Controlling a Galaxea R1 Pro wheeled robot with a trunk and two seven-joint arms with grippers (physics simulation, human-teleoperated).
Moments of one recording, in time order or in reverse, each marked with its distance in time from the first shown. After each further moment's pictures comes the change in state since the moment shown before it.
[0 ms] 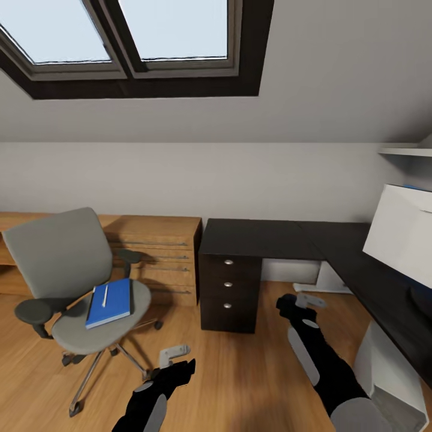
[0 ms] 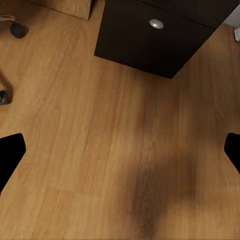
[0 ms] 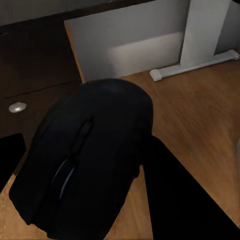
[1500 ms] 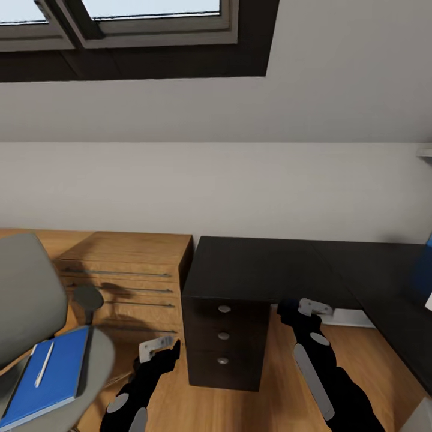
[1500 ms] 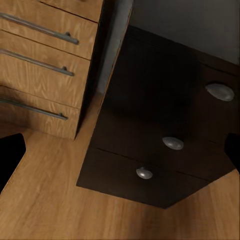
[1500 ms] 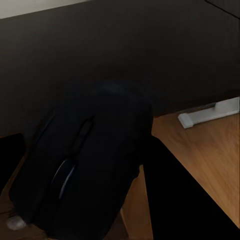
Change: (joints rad) left arm 0.129 0.065 -0.003 -0.273 0.000 -0.162 -0.007; right arm 0.173 0.001 0.003 -0.316 0.025 0.083 0.002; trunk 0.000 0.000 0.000
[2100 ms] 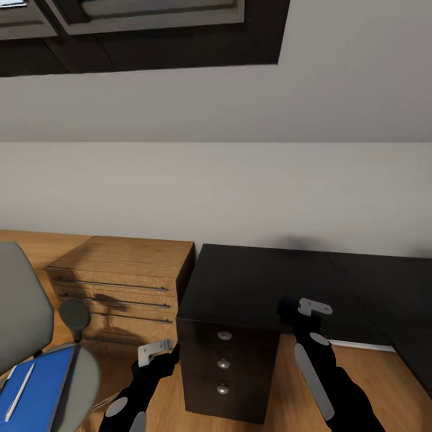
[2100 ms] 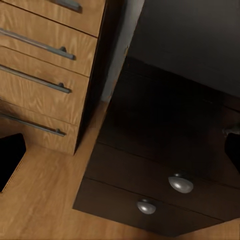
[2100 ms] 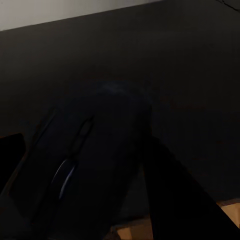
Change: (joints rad) left arm 0.015 0.004 -0.002 -0.003 0.000 0.007 0.006; right arm 0.000 0.000 0.002 0.000 0.000 0.000 -0.002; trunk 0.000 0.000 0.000
